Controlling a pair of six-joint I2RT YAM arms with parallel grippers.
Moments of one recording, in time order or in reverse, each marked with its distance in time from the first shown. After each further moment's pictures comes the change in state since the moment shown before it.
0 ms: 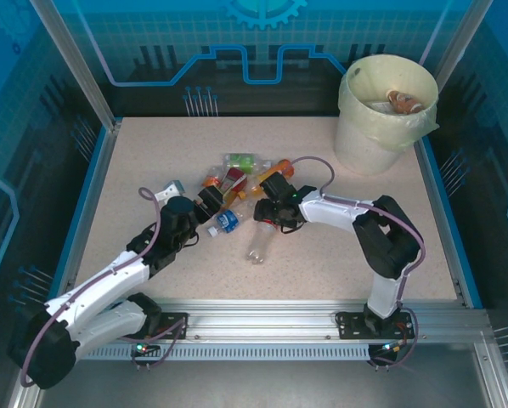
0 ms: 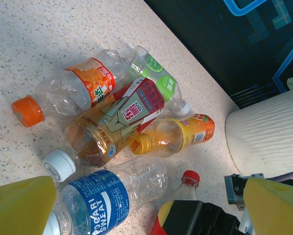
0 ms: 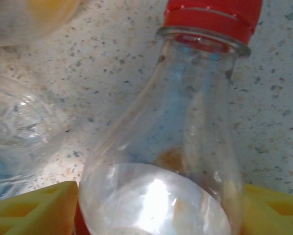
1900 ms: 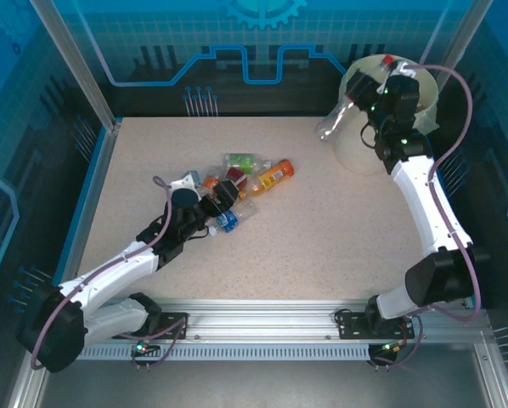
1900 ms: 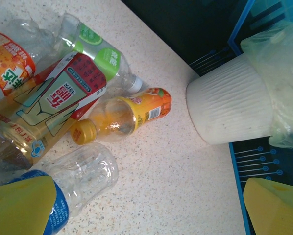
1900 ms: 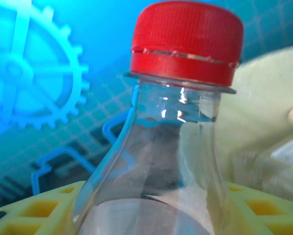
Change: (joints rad) left arm 0.005 0.115 0.028 0.210 0.209 0.072; right arm -0.585 -0.339 0.431 0.263 0.051 -0.307
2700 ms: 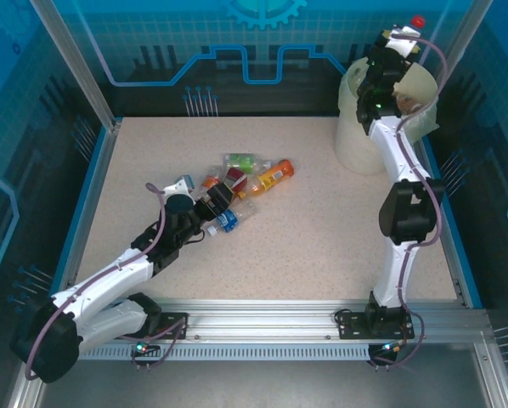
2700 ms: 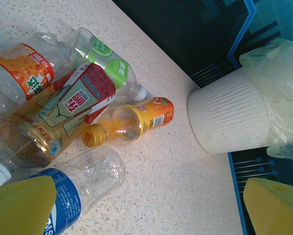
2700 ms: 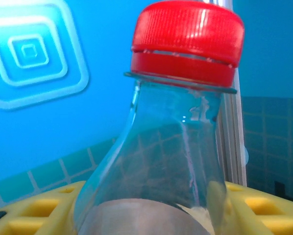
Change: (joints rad) left arm 0.000 -0.067 -0.047 -0.021 -0.048 -0.020; right arm -0.029 0.558 0.437 0.497 0.549 -0.536
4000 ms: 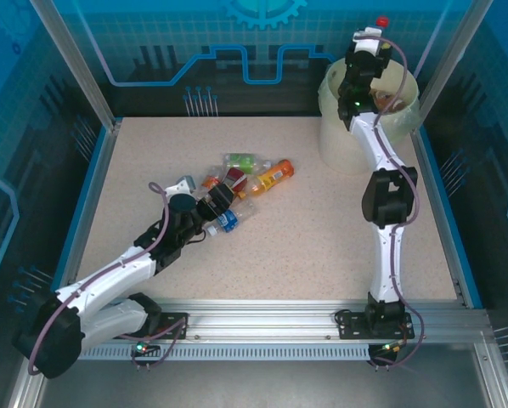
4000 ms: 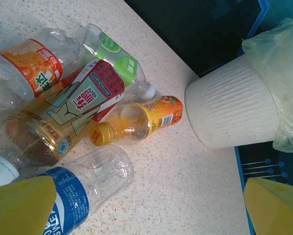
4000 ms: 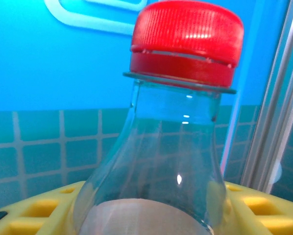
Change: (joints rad) left arm 0.000 0.026 0.000 -0.004 -0.016 -0.003; right arm 0.034 0.307 0.311 -0.013 -0.002 -0.264
